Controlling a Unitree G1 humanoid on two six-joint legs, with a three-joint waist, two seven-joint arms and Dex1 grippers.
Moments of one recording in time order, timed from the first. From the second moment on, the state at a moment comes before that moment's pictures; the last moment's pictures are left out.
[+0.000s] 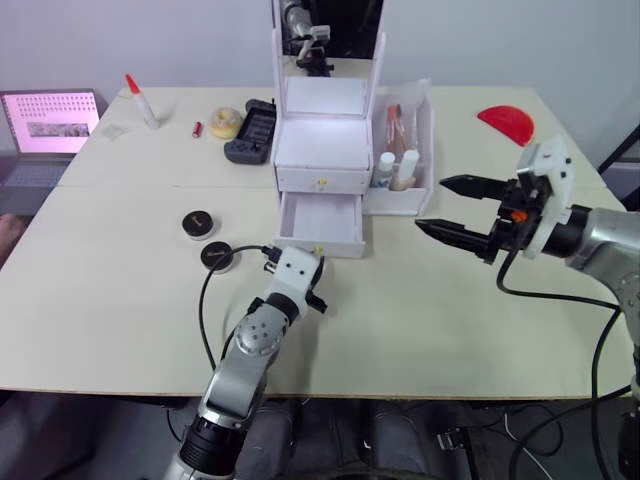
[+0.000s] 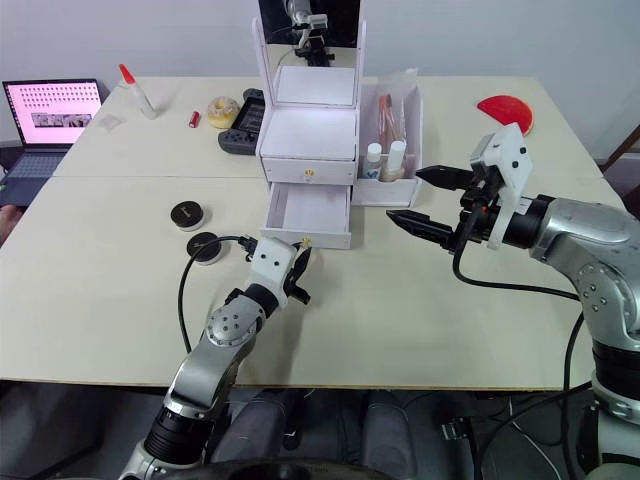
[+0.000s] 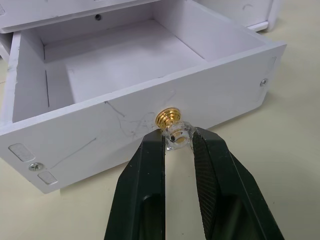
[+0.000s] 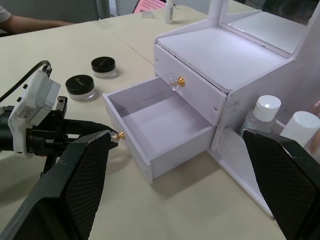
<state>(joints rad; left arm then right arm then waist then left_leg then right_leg) -0.09 0.04 -0.32 -0.28 0.10 0.41 -0.17 -0.39 -0.89 -0.25 -0.37 0.73 0.76 0.83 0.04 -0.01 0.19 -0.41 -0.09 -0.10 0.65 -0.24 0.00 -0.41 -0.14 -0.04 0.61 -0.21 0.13</state>
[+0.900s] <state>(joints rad) 0.15 0.79 0.59 -0.48 -0.60 0.68 -0.94 0.00 -0.96 -0.55 -0.20 0.66 0.58 1.04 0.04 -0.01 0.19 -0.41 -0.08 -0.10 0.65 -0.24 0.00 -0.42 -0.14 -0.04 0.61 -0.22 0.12</state>
